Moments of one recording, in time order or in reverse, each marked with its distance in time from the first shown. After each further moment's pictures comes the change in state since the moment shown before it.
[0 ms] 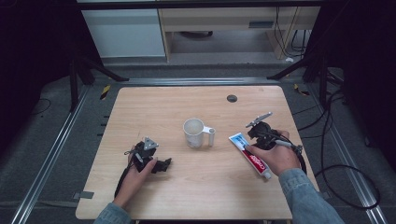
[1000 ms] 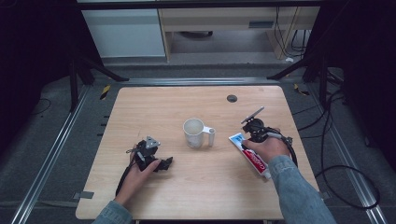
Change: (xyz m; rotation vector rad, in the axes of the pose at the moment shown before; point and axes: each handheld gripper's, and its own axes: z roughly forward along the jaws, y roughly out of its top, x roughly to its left) left arm -0.001 0.005 0.005 0.001 0.000 0.004; right arm -0.011 0.015 0.044 0.143 0.075 0.082
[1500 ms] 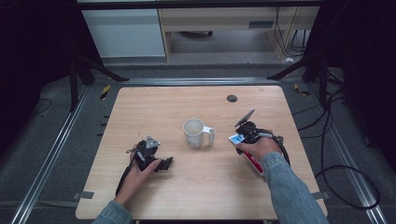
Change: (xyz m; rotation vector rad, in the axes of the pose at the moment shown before) left arm 0.000 0.000 0.000 0.000 0.000 0.000; right arm 0.008 0.009 0.028 0.115 0.025 -0.002
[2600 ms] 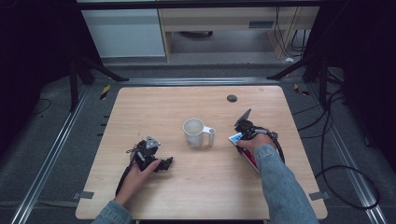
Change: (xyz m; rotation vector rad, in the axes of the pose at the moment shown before) left arm -0.001 0.000 0.000 -0.003 -0.005 -0.001; right arm -0.020 0.017 0.042 0.102 -0.008 0.044
